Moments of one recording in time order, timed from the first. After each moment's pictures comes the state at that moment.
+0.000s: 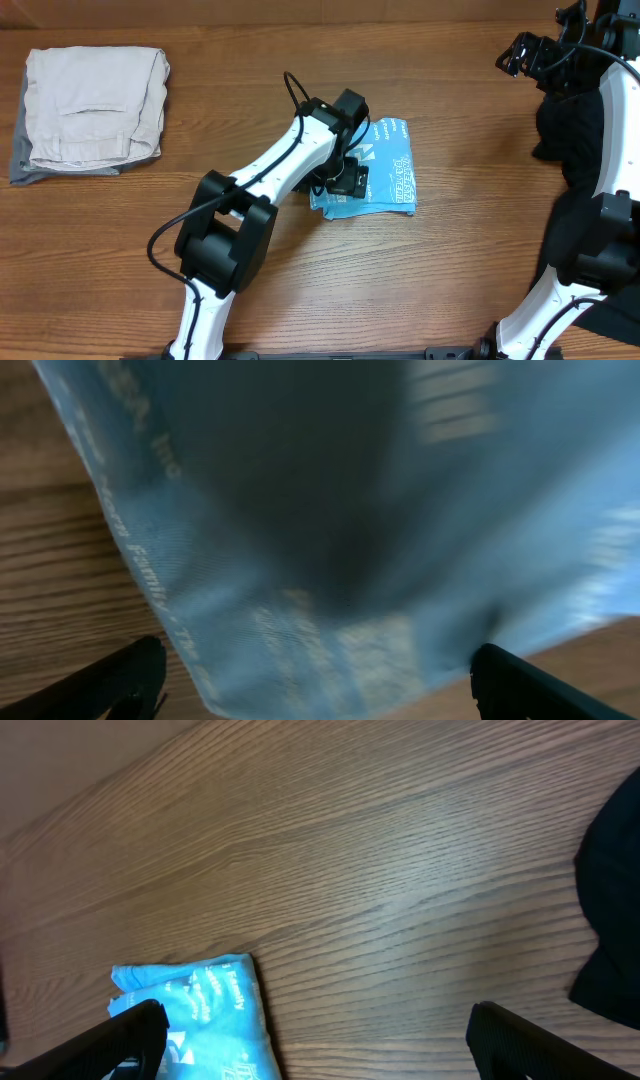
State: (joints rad) left arm -0.58 2.18 1.70 -1.12 0.11 -0.44; right arm -0.27 2.03 2.07 -1.17 -0.38 0.12
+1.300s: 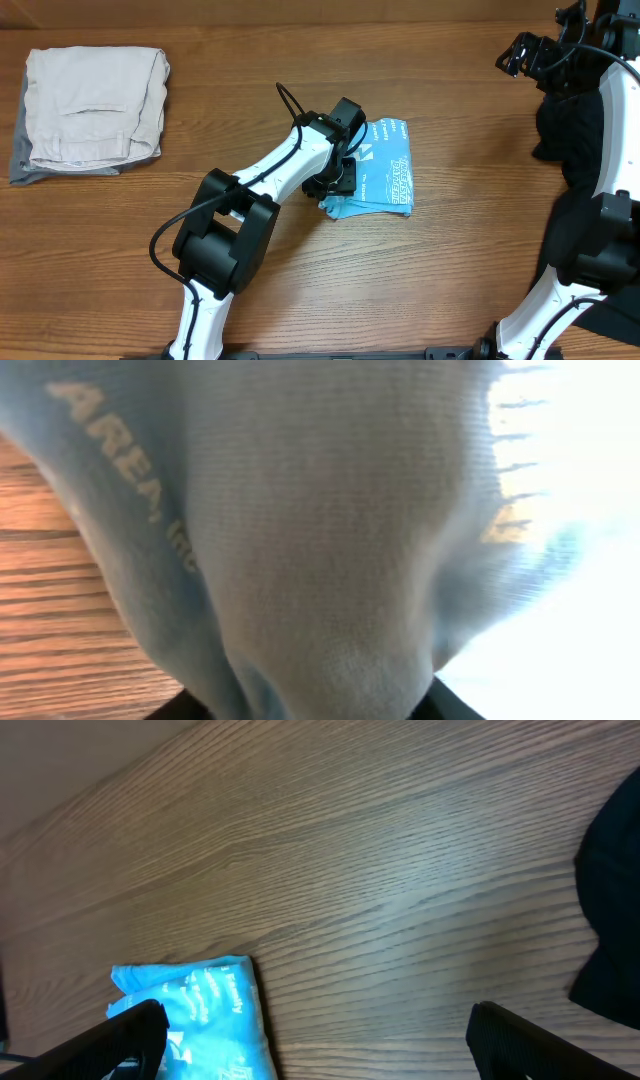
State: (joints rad) left arm -0.57 2.17 1.59 -0.92 0.13 -0.58; right arm -0.27 2.03 2.07 -1.17 -0.38 0.12
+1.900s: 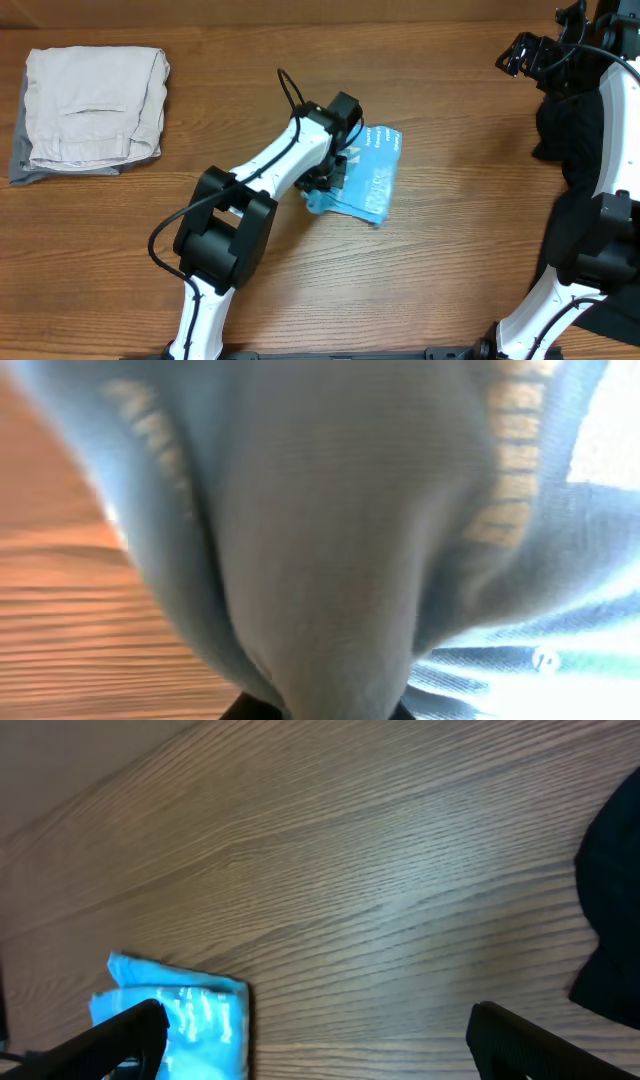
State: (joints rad) left arm -0.55 2.19 1.69 -1.08 -0.07 -0.40; right arm -0.27 2.03 2.07 -1.17 -0.38 0.12
